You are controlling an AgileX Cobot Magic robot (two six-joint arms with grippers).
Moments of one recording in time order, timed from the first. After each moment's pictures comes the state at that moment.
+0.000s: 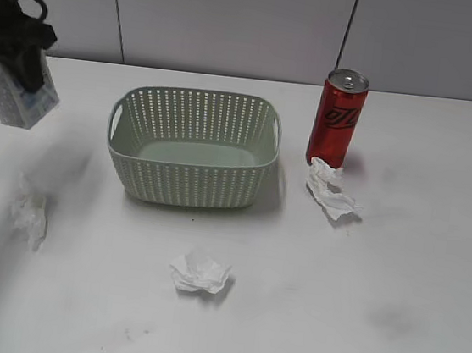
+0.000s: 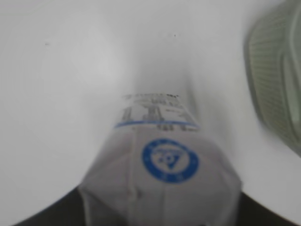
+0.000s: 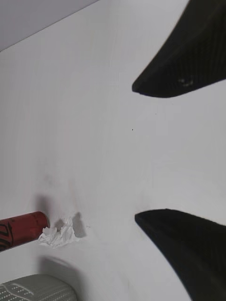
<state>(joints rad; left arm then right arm) -0.09 1.95 -1.61 -0.22 1.14 0.36 0.04 0.00 -0.41 0.01 0.94 -0.02</state>
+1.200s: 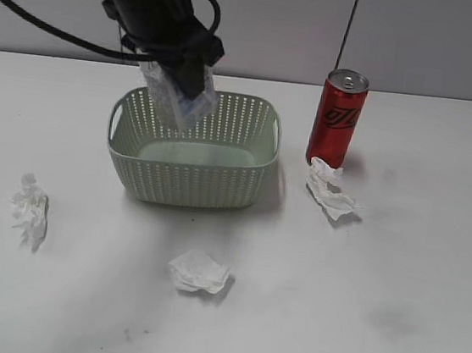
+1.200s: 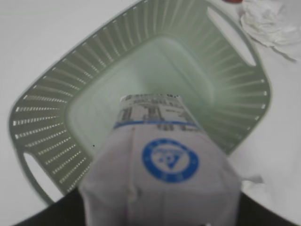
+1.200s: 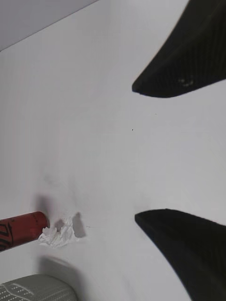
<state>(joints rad) -0.54 1.95 -1.76 -0.21 1.10 0.29 0.04 0.00 -0.41 0.01 0.94 -0.02</state>
